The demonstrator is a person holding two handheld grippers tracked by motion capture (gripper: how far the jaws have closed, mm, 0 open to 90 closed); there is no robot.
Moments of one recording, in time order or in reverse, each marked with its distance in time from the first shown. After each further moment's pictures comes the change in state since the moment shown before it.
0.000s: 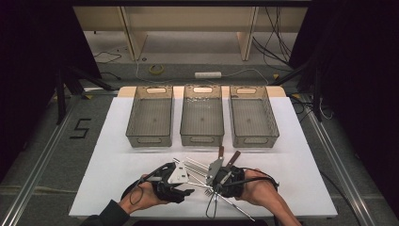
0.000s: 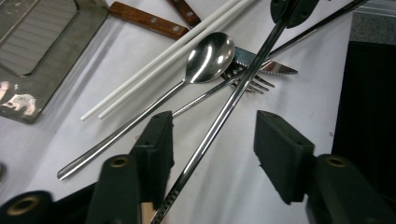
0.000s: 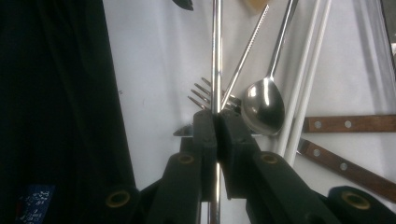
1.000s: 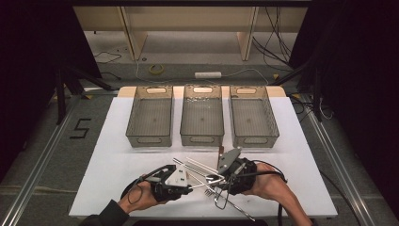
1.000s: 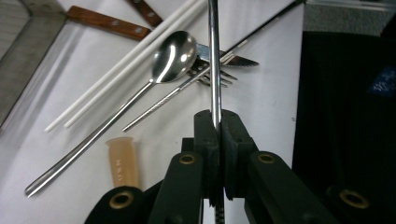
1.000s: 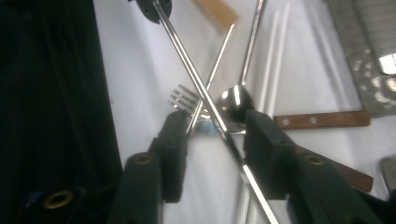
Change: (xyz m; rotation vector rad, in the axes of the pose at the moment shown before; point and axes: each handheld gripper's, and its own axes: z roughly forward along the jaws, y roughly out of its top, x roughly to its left) left arm 0.002 -0.001 -0.006 0.000 -0.108 0.035; right arm -0.017 -0.020 -0.024 -0.145 -0.004 0.093
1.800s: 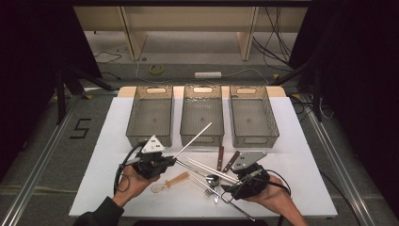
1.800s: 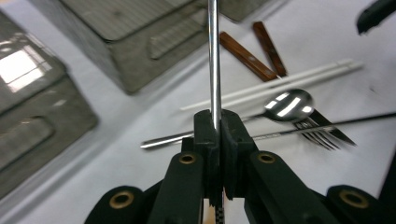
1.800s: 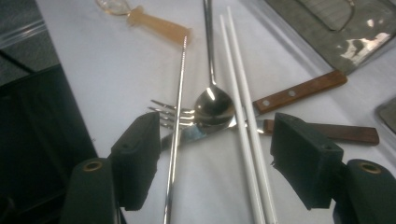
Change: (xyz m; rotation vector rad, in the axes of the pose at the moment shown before) left arm 0.053 -0.016 -0.037 -0.169 0.257 -0.449; right arm 0.005 -0.043 0.007 -0.203 -0.095 0.296
